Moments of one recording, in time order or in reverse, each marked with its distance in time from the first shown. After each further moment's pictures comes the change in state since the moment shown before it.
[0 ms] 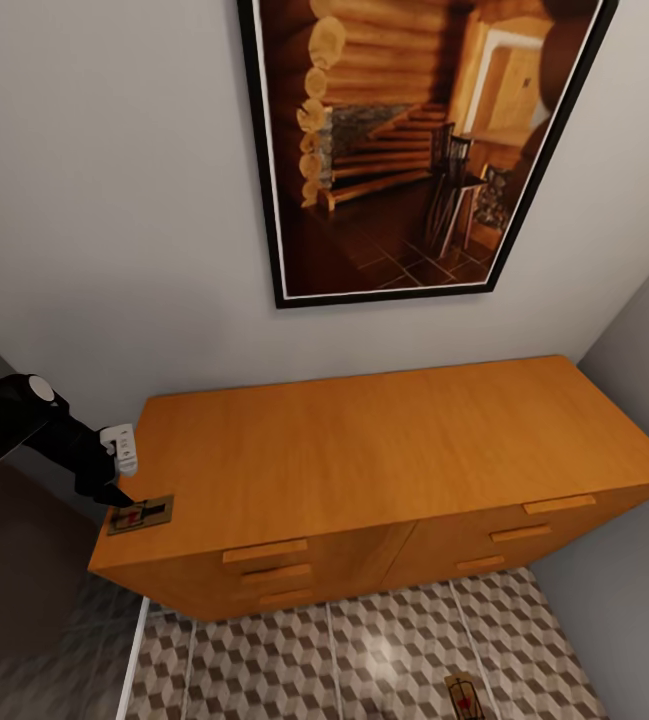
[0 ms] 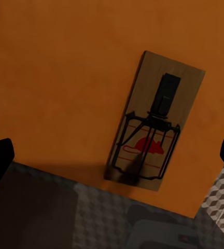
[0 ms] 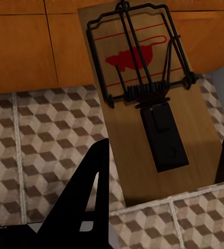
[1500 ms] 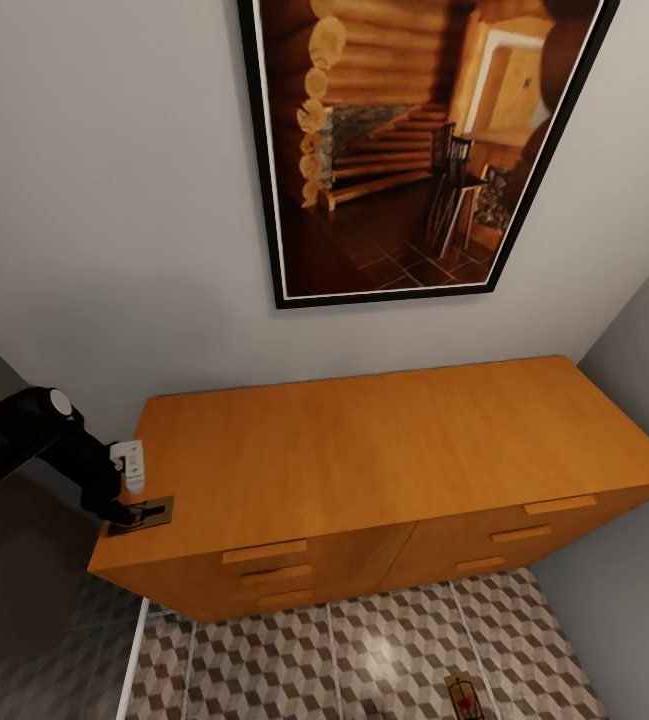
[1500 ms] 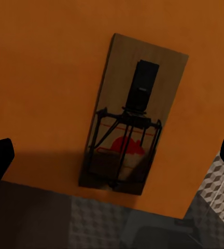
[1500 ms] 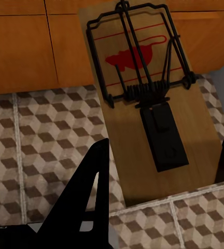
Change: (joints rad) left arm 0.000 -0.011 -0.088 0.001 0.000 0.002 0.001; right arm 0.000 0.000 0.000 0.000 0.000 0.000 0.000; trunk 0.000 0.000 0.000
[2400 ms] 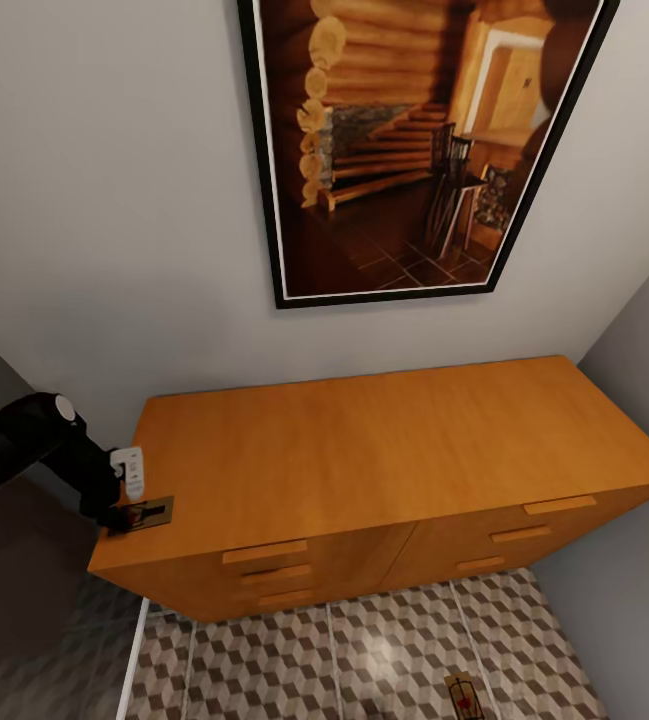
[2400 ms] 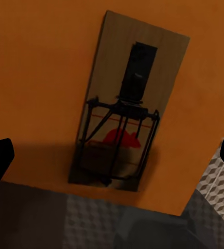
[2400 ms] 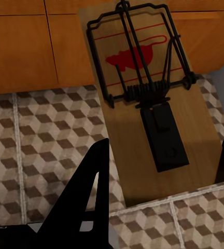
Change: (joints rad) left arm 0.000 -0.002 -0.032 0.022 0.000 0.000 0.001; right arm 0.000 0.000 0.000 0.000 0.000 0.000 0.000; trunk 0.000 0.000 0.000
